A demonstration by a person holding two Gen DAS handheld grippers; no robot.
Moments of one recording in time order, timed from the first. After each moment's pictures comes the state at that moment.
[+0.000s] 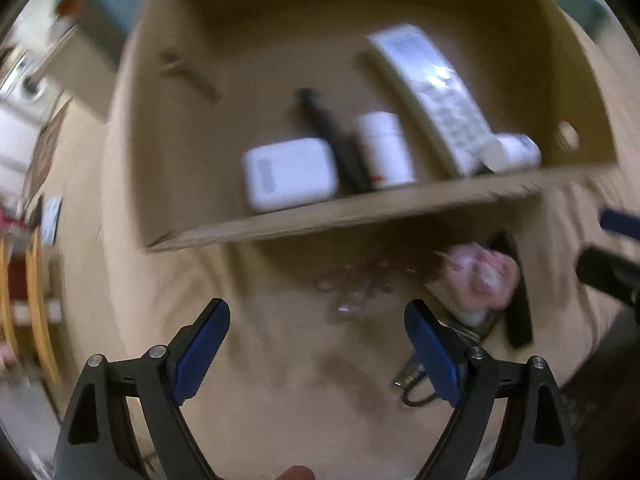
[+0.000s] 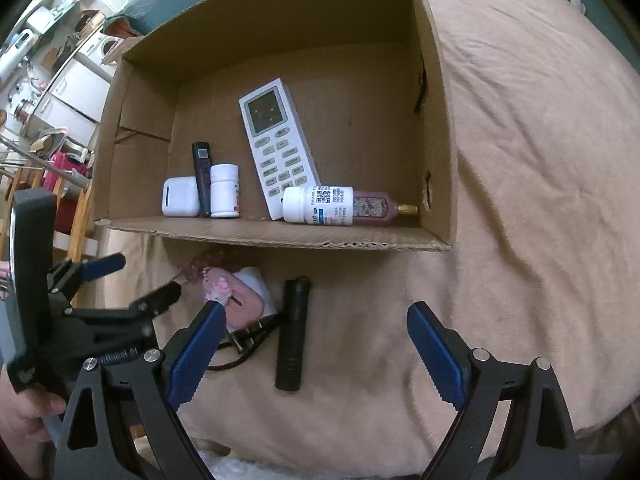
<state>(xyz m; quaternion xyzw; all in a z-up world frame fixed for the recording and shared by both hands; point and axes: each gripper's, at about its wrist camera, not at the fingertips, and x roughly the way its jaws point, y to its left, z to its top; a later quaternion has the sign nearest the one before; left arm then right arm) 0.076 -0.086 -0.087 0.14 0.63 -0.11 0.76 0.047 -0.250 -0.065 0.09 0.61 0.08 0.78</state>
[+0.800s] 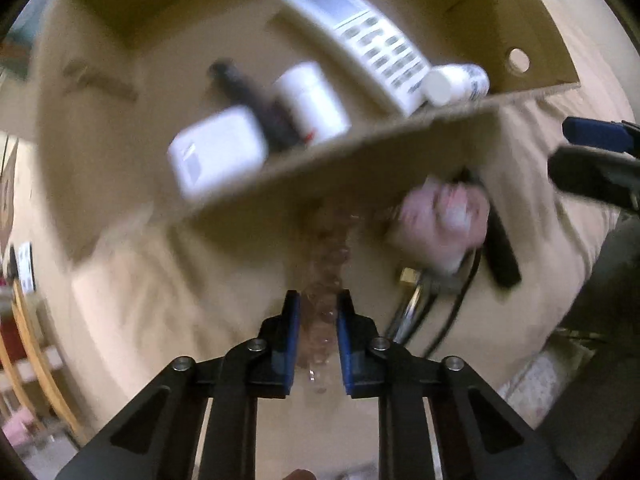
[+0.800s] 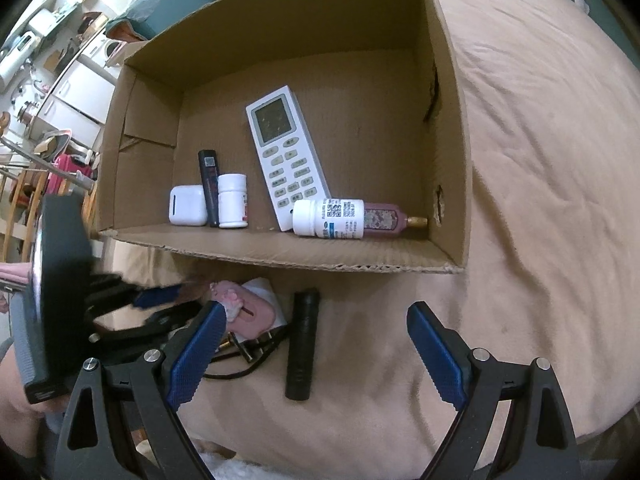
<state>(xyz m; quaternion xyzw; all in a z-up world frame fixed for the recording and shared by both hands) 0.080 -0.086 -0.099 0.17 0.67 -0.18 0.70 0.048 -0.248 -0.061 0.10 0.61 0.08 0.78</state>
